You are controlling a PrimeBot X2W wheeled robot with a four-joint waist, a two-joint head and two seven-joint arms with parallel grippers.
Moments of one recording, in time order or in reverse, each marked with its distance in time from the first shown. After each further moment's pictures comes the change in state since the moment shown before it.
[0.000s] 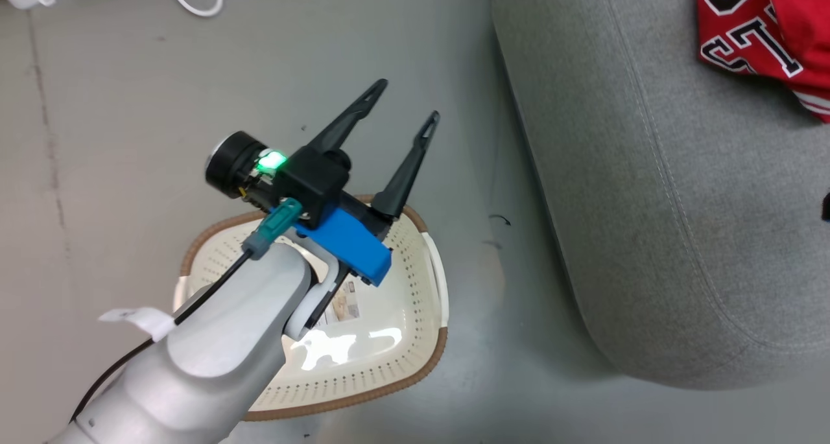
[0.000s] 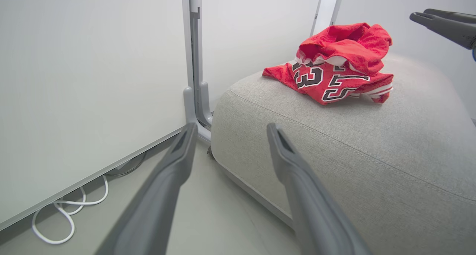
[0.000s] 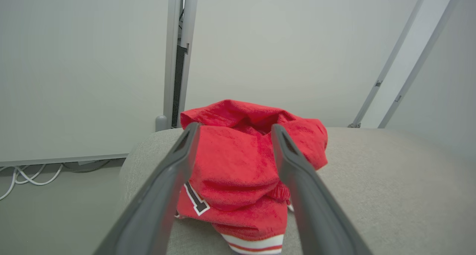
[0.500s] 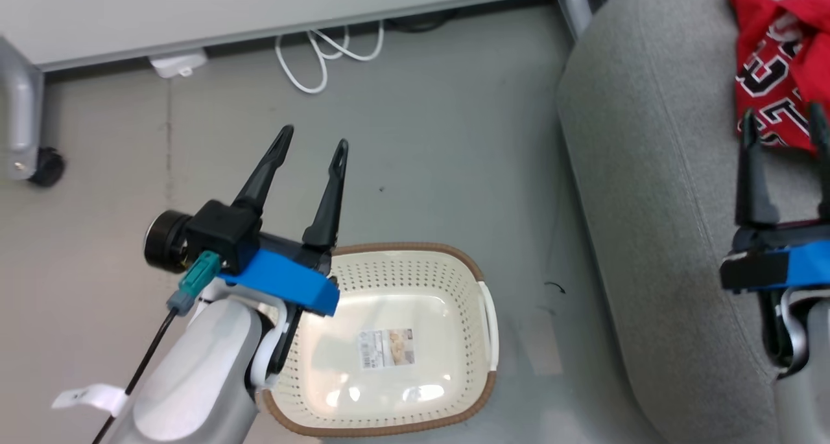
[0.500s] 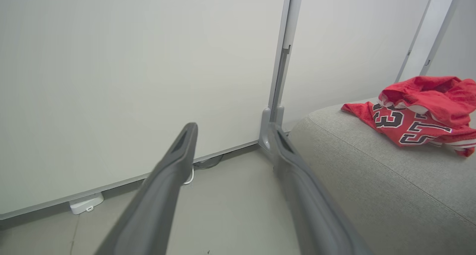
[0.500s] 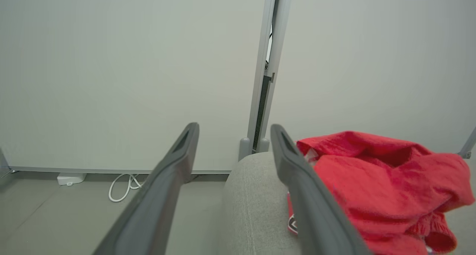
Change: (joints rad) left arm 0.276 -0.036 0.337 -0.061 0.079 0.006 -0.002; right arm 0.164 0.068 0.184 -0.134 0.012 0.000 0.000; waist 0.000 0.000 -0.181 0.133
